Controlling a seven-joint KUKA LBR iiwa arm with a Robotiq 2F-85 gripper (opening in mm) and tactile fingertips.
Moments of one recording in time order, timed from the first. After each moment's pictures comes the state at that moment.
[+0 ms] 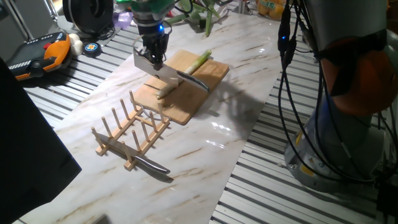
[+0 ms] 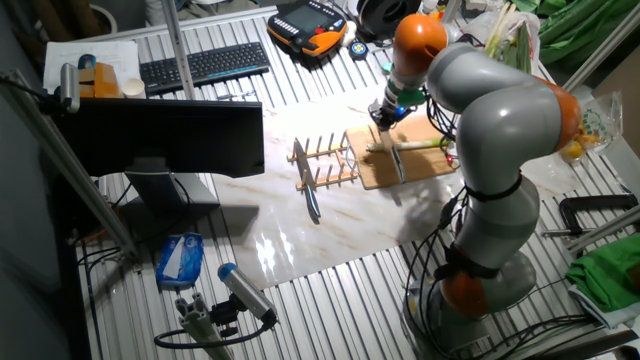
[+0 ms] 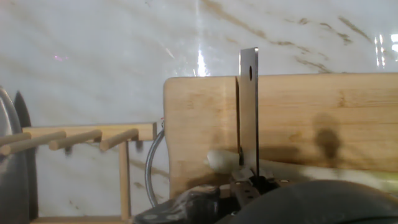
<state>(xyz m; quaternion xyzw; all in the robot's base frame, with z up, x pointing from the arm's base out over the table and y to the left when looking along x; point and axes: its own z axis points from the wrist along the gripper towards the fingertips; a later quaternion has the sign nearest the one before) 0.565 -0.026 0.152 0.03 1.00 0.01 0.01</state>
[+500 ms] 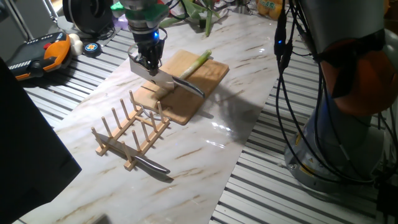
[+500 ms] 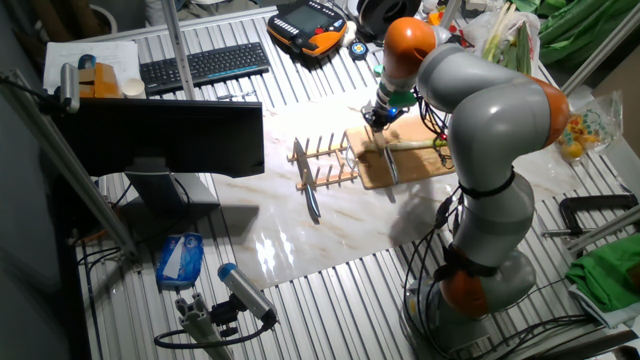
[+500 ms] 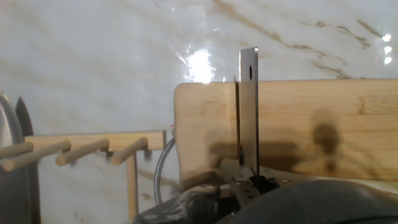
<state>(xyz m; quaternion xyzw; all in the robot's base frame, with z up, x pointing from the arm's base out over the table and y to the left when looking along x) 0.576 -0.019 0.135 0.04 1.00 0.00 0.00</state>
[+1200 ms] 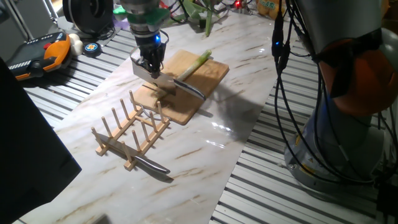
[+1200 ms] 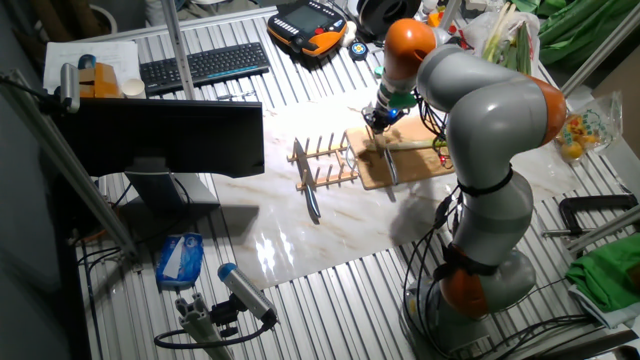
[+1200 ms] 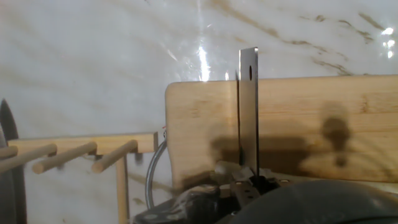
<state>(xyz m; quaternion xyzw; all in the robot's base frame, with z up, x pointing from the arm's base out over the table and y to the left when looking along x) 0.572 -0.024 0.114 0.04 1.00 0.01 -0.01</state>
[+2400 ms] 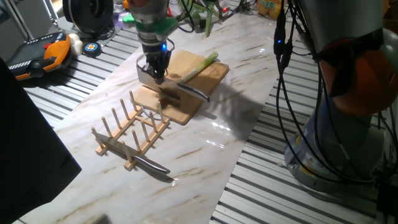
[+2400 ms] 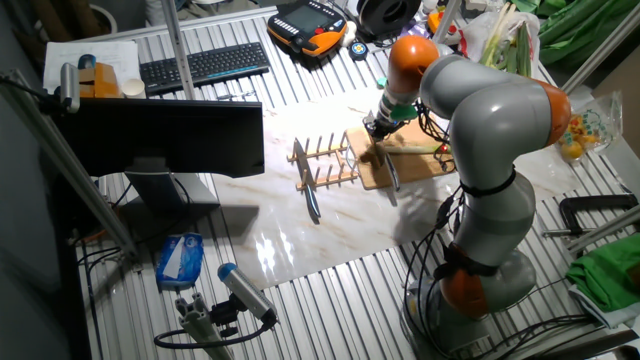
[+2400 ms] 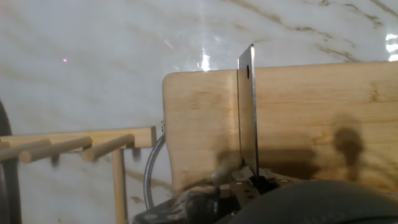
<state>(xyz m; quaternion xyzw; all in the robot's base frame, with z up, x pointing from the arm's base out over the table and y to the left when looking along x) 0.562 -0.022 0.106 0.05 1.00 0.01 0.01</state>
